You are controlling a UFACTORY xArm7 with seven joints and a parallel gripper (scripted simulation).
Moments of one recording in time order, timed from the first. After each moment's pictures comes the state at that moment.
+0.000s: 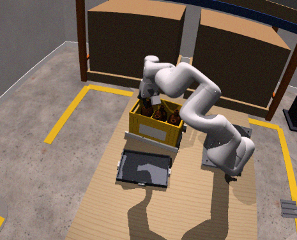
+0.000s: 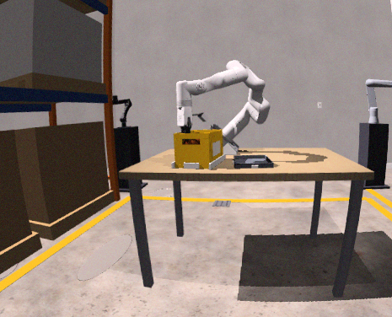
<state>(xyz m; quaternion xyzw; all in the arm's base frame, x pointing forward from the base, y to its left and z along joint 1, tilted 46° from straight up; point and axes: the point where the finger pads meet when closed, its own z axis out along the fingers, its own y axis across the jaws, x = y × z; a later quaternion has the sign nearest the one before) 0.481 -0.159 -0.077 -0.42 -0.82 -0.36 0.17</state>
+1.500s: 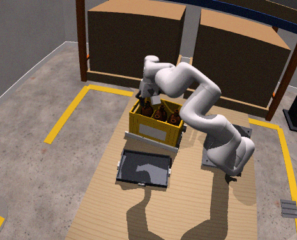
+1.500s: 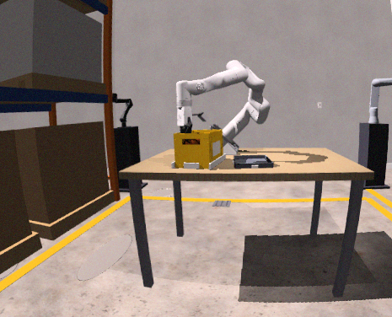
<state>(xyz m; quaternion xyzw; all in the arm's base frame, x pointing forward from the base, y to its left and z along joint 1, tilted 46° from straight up) 0.481 -0.160 -0.077 -0.42 -0.82 -0.36 0.17</state>
